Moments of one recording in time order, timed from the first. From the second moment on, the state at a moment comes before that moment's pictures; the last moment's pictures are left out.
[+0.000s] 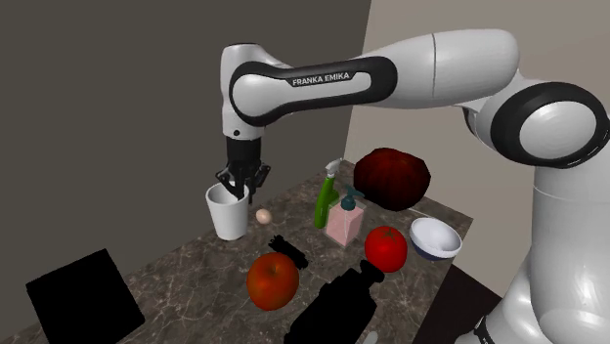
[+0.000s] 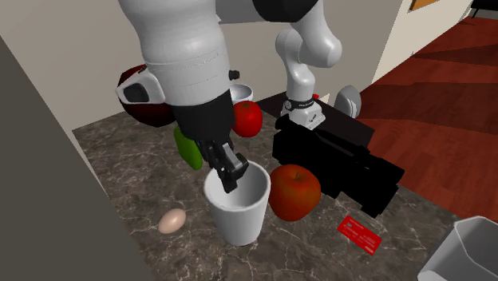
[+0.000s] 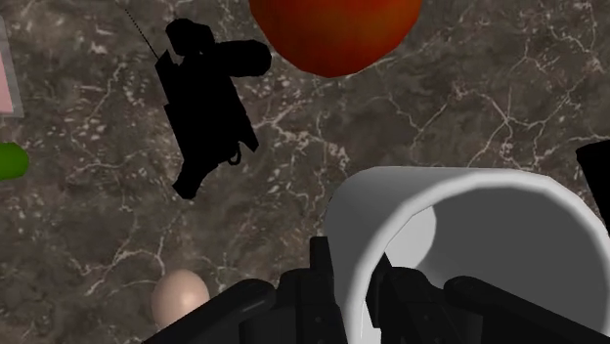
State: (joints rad) arm 0.25 0.39 0.34 -1.45 0.01 1.79 0.53
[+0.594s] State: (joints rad) arm 0.26 0.40 0.34 -1.32 0.01 1.66 0.55
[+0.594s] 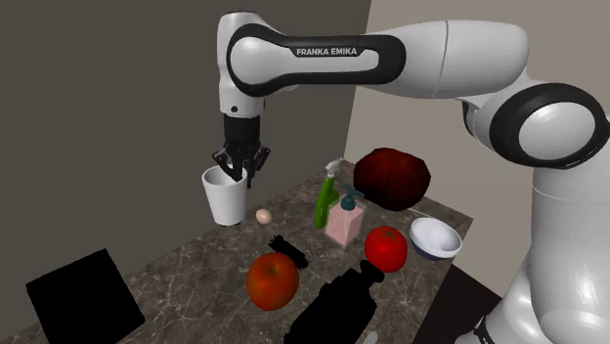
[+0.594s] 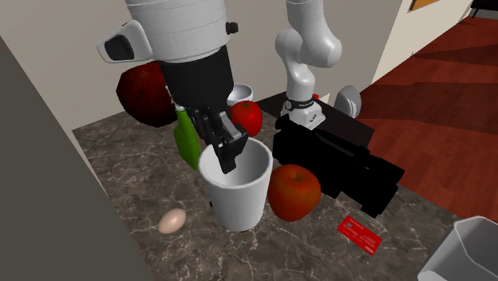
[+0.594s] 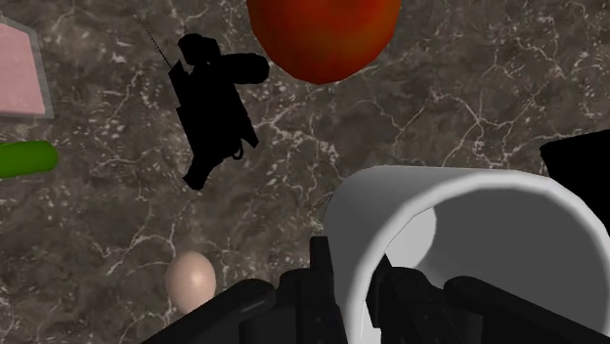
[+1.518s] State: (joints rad) arm 0.14 0.16 0.31 -1.55 0.09 1.64 0.41
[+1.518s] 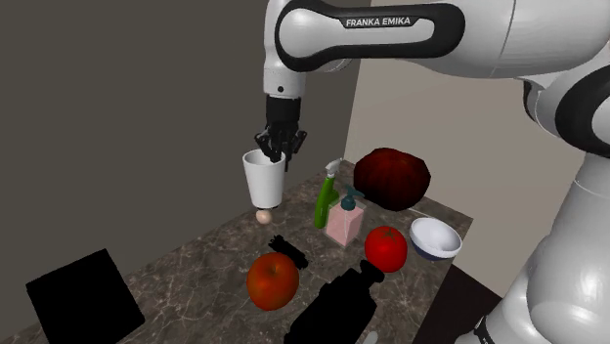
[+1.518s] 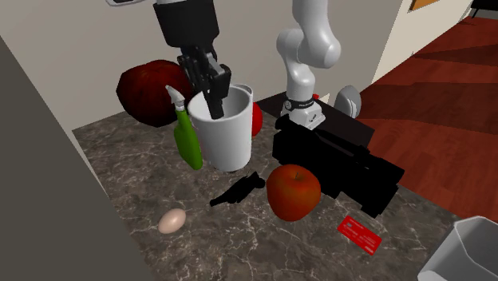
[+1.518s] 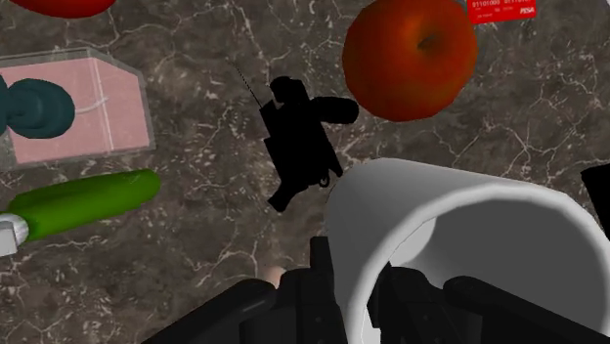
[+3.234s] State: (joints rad) arm -0.12 -0.34 -0.01 -2.11 0.08 1.65 -0.17
